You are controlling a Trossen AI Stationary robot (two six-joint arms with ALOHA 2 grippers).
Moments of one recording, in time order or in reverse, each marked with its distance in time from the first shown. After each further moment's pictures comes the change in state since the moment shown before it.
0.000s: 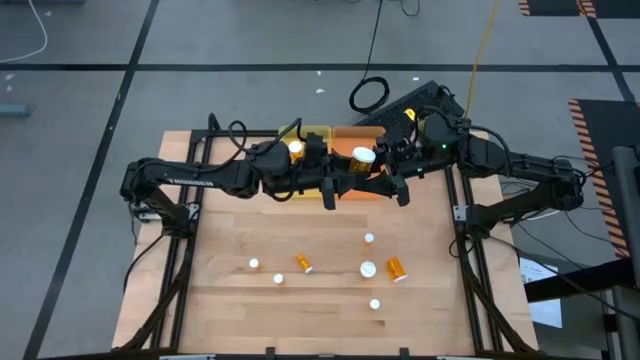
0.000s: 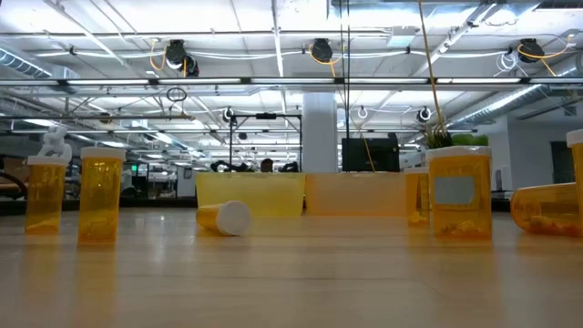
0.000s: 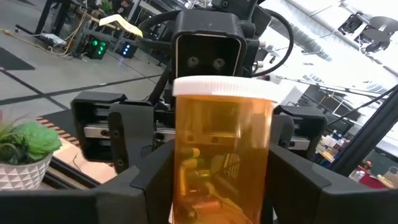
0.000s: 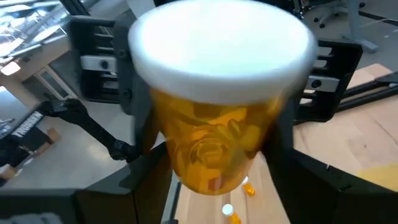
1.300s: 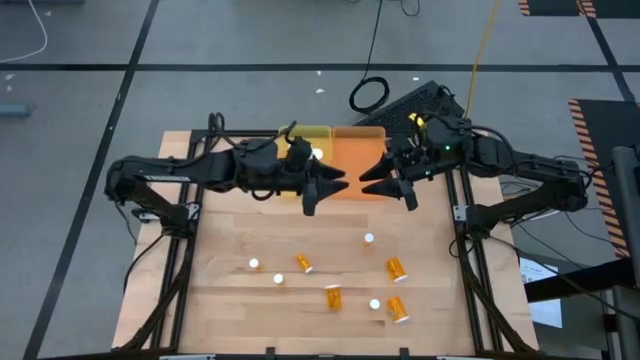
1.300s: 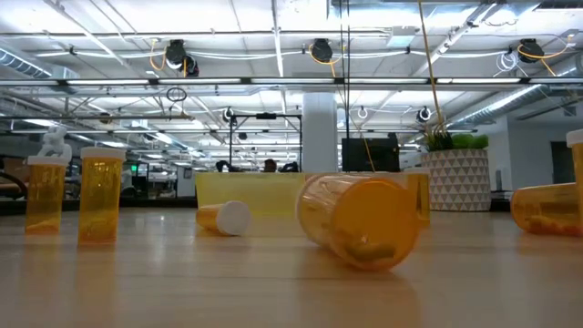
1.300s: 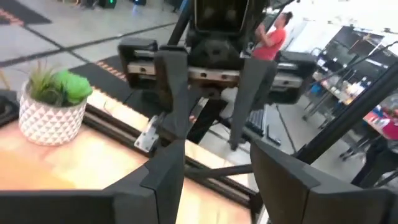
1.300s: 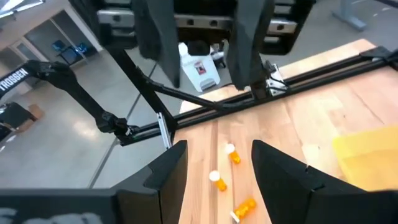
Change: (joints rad) left arm -0.001 -0.121 0.002 -0.396 0.048 -0.004; right arm 0.000 -0.042 0.002 -0.181 0.006 -0.074
